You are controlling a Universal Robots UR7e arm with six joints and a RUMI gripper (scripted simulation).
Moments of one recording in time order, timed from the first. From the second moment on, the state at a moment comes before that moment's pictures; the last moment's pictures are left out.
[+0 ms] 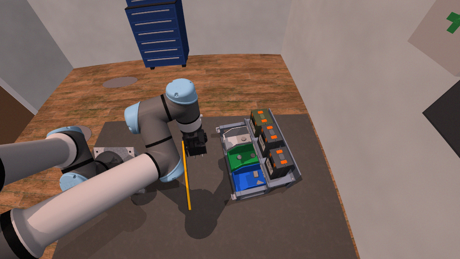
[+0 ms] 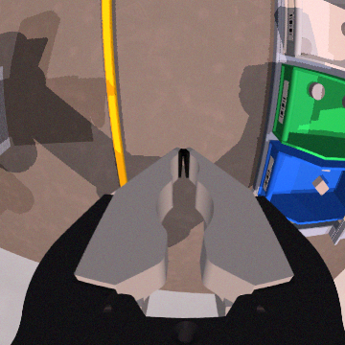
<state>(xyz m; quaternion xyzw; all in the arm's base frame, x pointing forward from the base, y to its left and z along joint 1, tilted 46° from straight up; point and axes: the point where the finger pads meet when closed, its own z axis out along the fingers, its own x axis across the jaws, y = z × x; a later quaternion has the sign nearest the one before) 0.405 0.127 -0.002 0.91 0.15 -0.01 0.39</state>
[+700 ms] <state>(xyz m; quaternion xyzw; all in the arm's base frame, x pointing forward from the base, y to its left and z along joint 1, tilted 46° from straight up) 0.500 0.154 -0.015 0.91 0.15 -0.01 0.39</state>
